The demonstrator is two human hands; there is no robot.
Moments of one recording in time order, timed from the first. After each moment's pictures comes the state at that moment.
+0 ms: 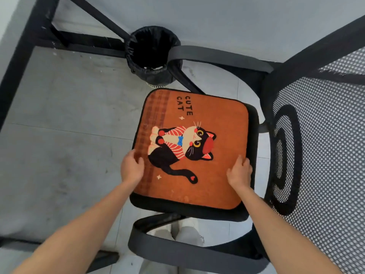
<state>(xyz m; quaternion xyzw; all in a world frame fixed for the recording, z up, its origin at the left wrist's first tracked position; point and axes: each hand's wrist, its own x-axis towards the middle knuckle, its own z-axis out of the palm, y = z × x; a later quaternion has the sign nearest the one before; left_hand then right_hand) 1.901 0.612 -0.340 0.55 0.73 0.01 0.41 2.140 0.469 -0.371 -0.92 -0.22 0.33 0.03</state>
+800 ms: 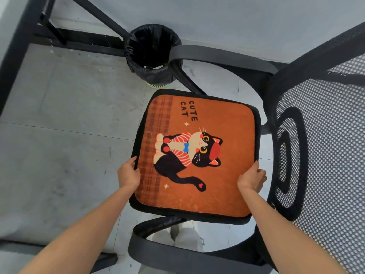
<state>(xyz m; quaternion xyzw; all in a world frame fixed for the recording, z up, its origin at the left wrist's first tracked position) 1.881 0.609 -0.373 0.53 0.73 0.01 0.42 2.152 0.462 -0.378 -0.96 -0.07 0.24 0.07</state>
